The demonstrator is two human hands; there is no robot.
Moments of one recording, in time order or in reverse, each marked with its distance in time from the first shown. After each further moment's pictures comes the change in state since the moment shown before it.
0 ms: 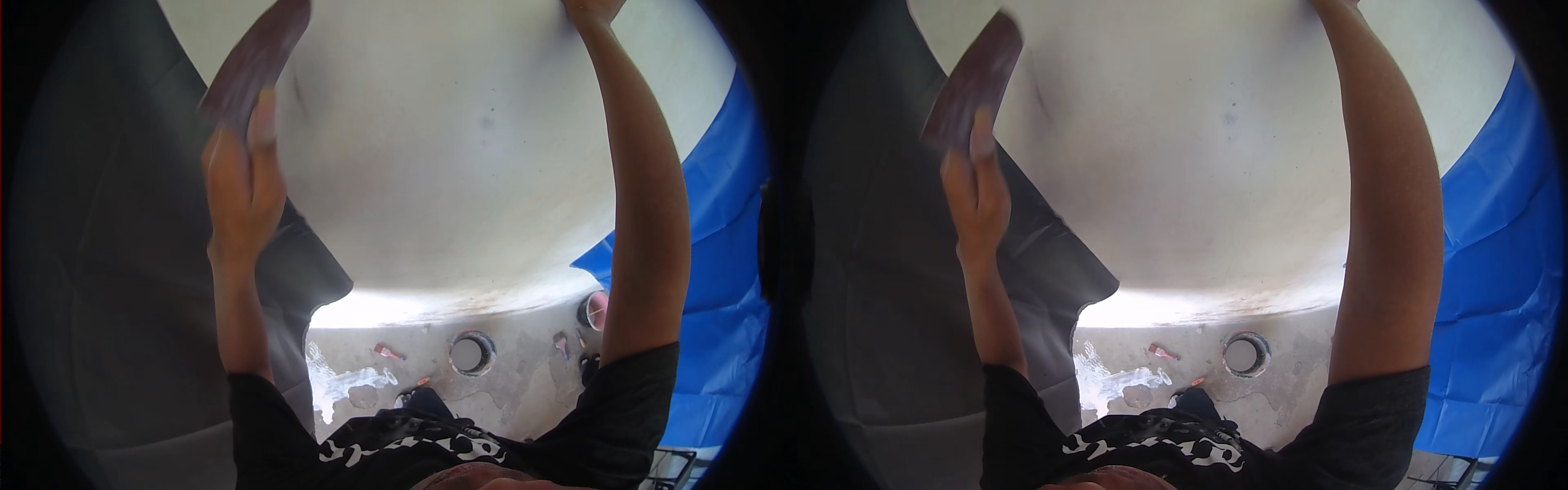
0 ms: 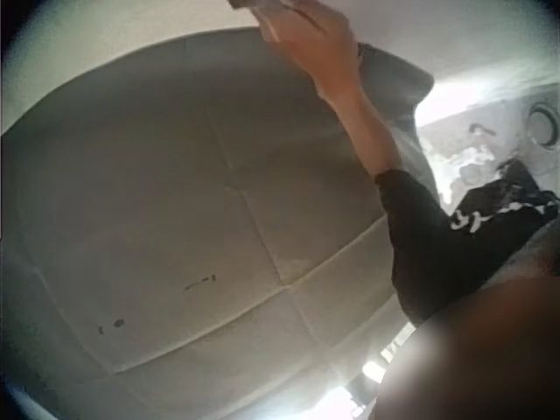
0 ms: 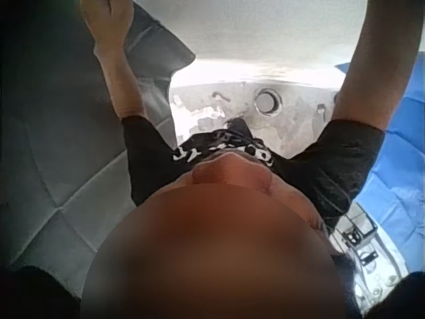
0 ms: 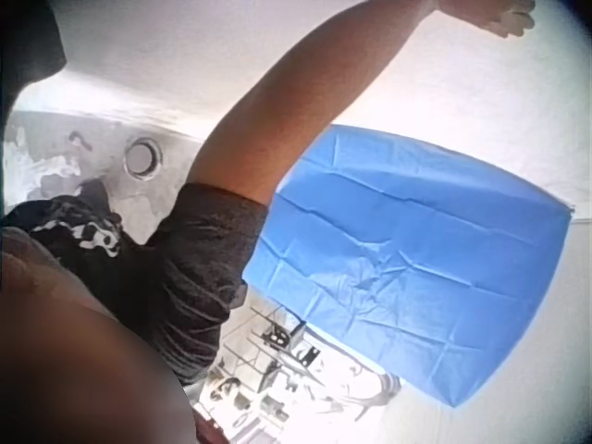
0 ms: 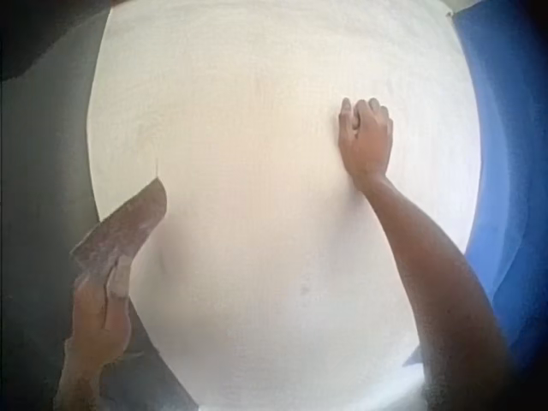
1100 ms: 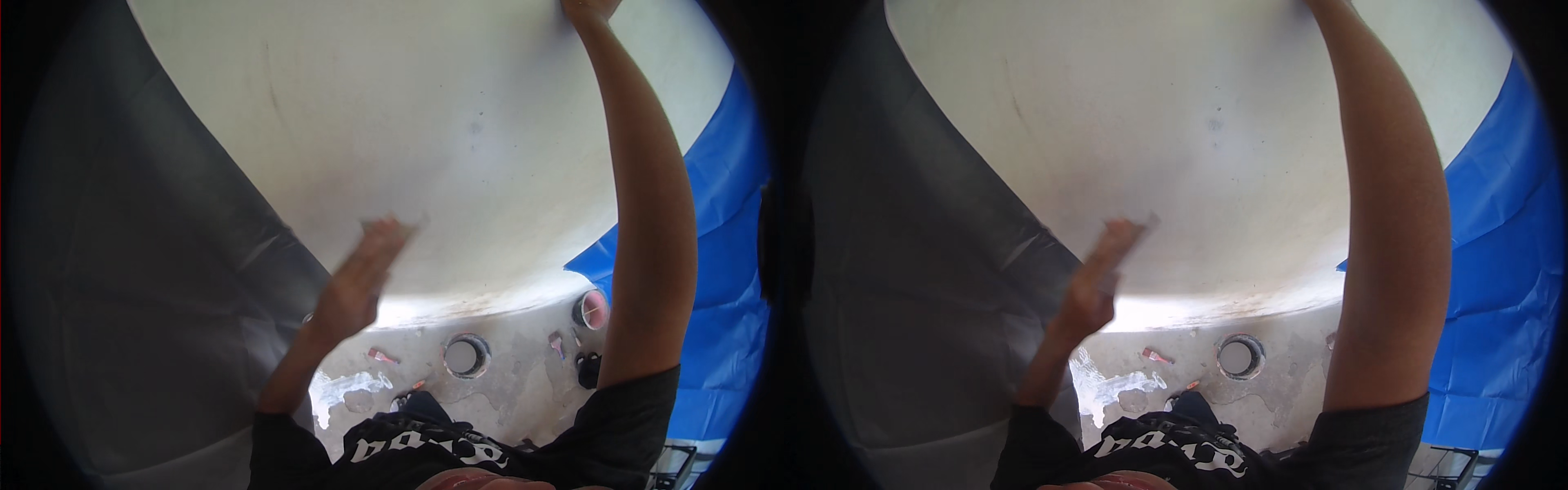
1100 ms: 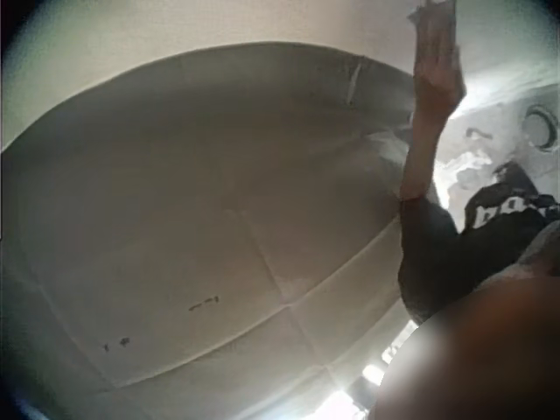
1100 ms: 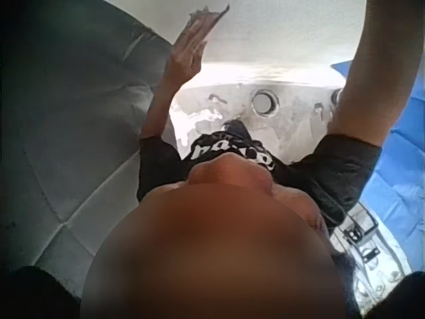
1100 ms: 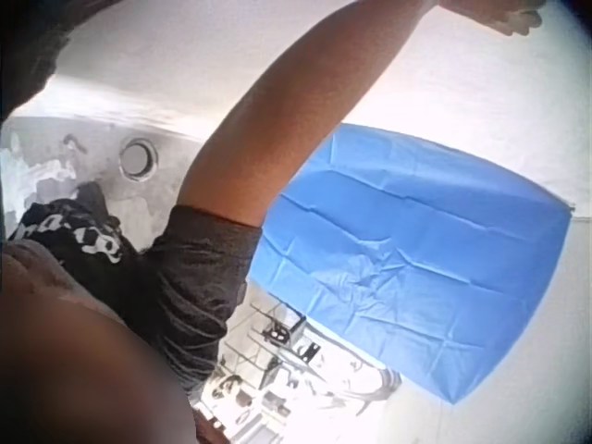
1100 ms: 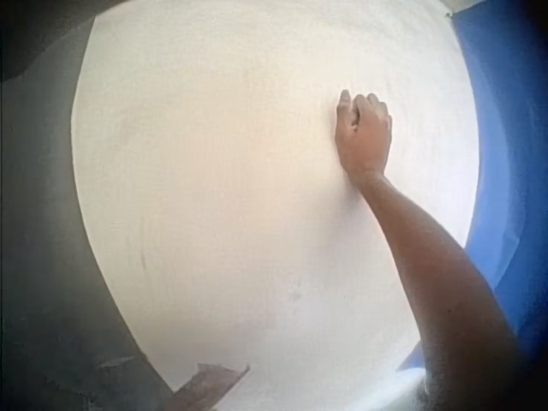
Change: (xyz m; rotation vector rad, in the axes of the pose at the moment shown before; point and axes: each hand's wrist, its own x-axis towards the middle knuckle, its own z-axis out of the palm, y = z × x) left_hand -0.140 0.030 0.086 -0.291 -0.416 0.015; right_hand 0.001 0.002 0.003 0.043 0.005 0.072
